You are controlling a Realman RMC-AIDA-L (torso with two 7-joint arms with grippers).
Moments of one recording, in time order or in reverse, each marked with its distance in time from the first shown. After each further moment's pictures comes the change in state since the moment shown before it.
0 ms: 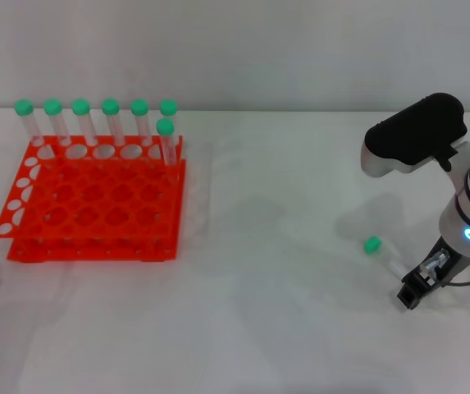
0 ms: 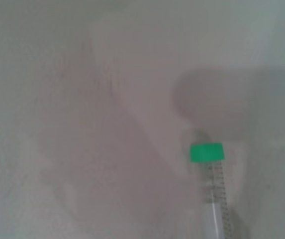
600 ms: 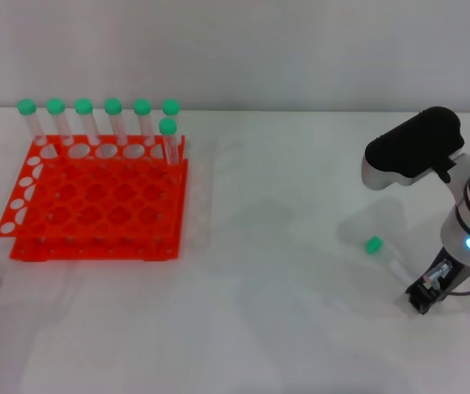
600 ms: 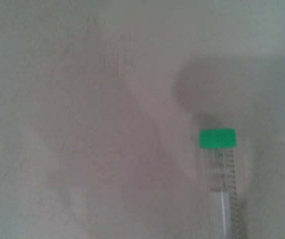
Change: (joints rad) left arm 0.000 0.000 0.000 0.000 0.001 -0.014 -0.002; right arm 0.005 0.003 -0.005 0.064 0.005 -0.023 -0.041
